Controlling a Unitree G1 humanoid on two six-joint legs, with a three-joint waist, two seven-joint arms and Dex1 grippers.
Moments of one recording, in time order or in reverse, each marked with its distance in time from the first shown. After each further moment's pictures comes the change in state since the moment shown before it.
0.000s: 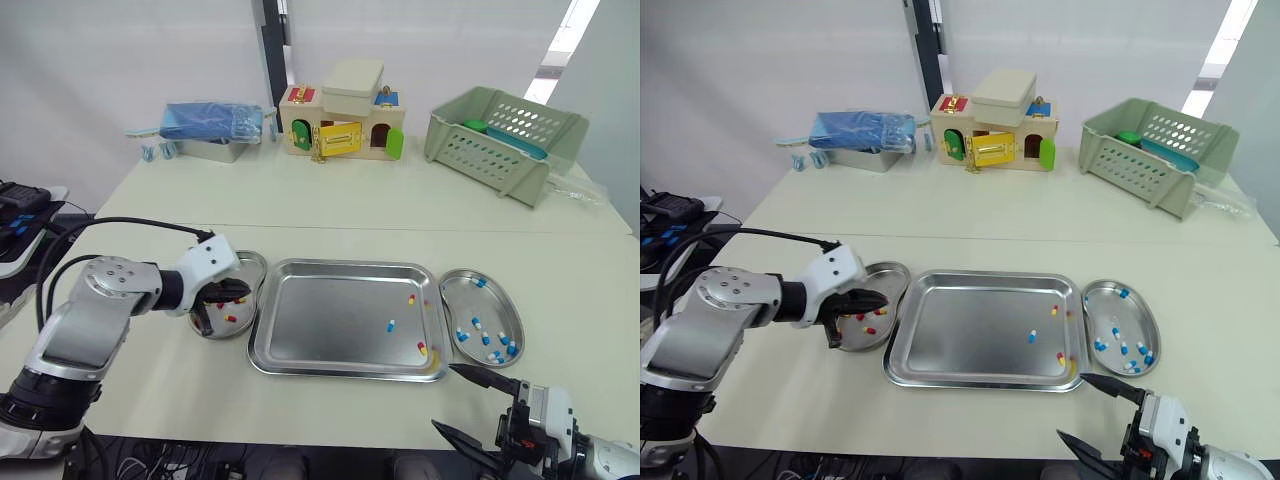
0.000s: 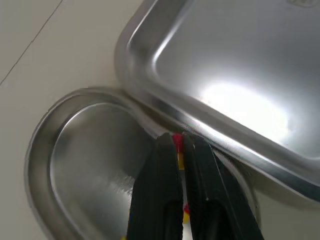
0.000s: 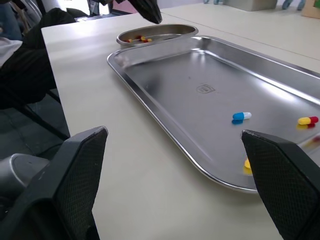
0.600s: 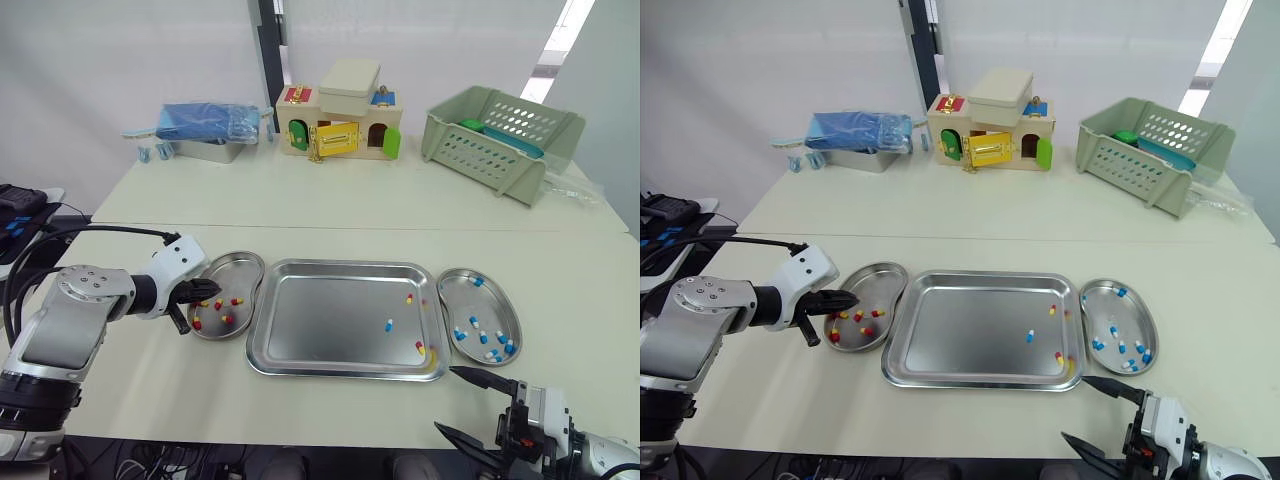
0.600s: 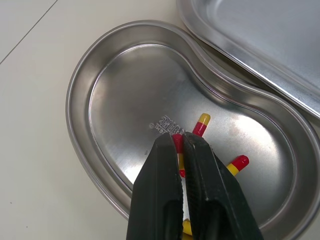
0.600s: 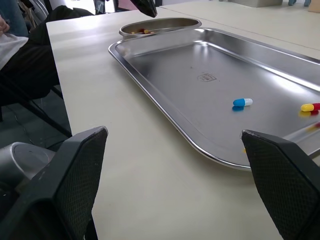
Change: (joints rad) left arm 0.030 0.014 0.016 0.085 -0.006 -0.030 0.052; right arm -0.045 0.007 0.011 0.115 0.000 -0.076 0.057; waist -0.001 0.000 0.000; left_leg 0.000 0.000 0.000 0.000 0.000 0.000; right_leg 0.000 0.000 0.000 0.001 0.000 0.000
